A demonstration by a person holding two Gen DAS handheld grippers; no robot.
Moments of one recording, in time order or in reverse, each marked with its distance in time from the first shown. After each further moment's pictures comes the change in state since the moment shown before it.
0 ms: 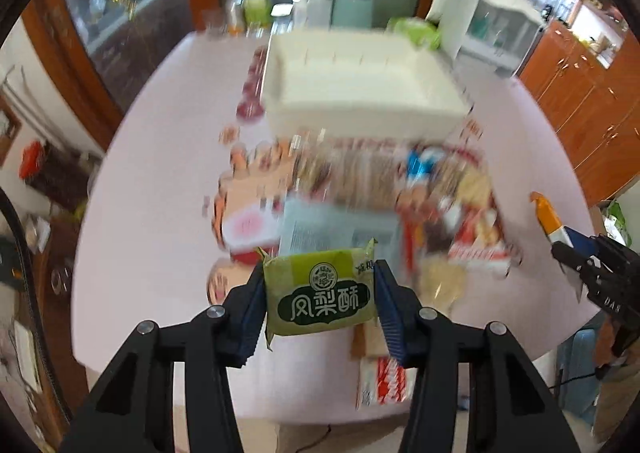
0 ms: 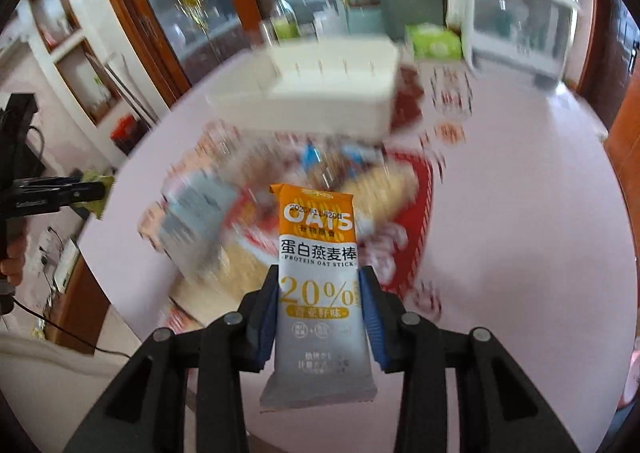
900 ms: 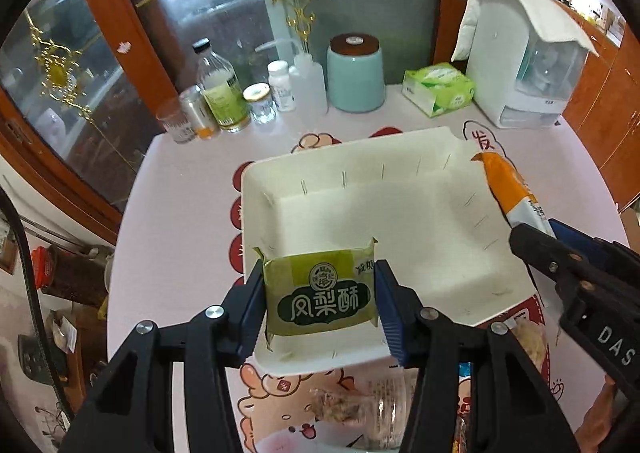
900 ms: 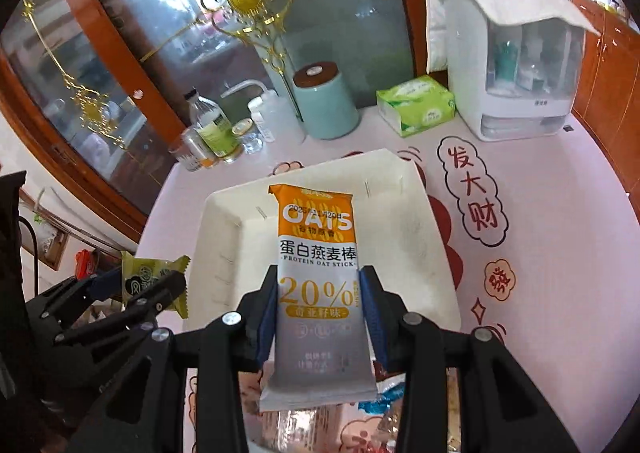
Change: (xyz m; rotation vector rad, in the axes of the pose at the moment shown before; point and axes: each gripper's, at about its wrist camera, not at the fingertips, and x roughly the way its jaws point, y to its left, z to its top) left arm 0.146 -0.020 0.253 0.148 -0.040 0.089; right arm 0.142 -0.001 0.242 0.364 -0.022 -0.164
